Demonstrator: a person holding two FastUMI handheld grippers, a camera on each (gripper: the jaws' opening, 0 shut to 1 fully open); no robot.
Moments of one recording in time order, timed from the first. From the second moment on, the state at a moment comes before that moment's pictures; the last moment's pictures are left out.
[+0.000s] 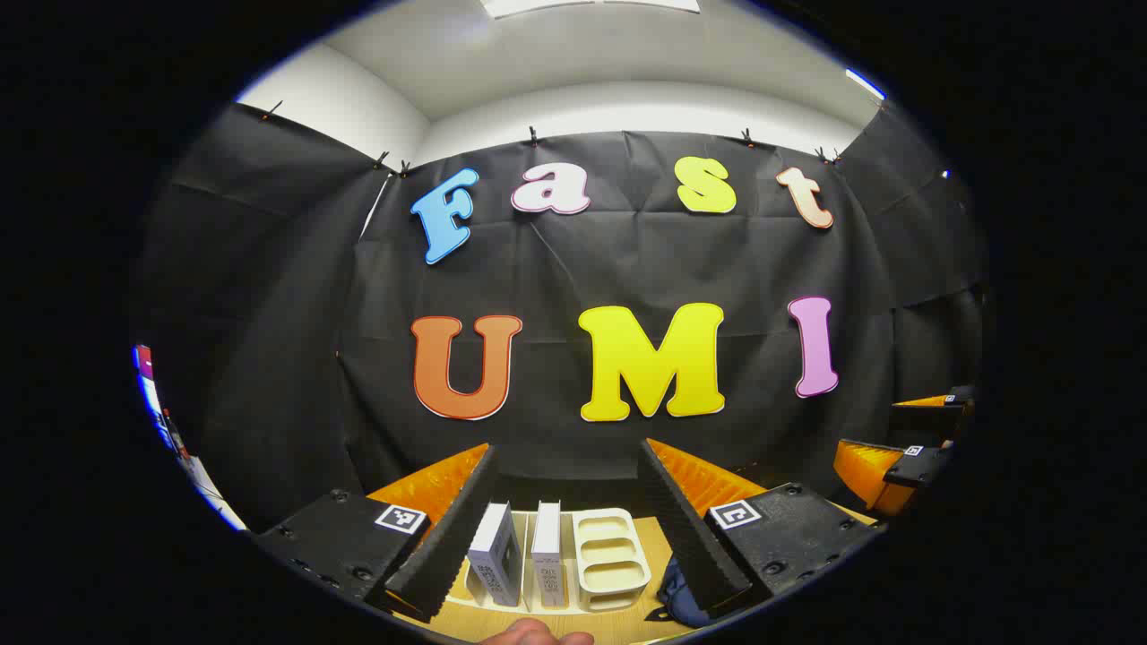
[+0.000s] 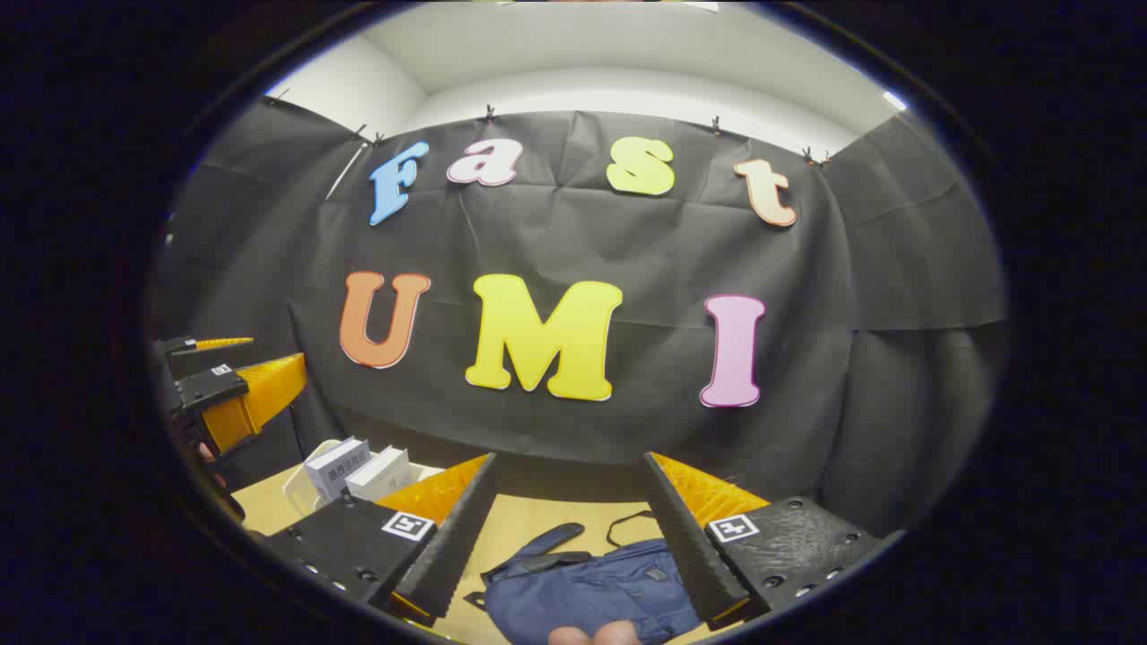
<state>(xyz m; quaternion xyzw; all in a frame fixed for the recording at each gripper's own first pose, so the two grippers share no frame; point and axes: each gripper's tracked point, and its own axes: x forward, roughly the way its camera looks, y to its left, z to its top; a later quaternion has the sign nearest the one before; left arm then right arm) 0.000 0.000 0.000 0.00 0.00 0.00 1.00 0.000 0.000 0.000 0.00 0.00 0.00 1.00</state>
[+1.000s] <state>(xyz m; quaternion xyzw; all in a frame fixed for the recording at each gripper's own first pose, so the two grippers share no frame) 0.006 0.008 -0.019 -0.01 0.02 -0.01 1.00 0.005 0.015 -0.064 -0.01 0.11 0.02 0.99</state>
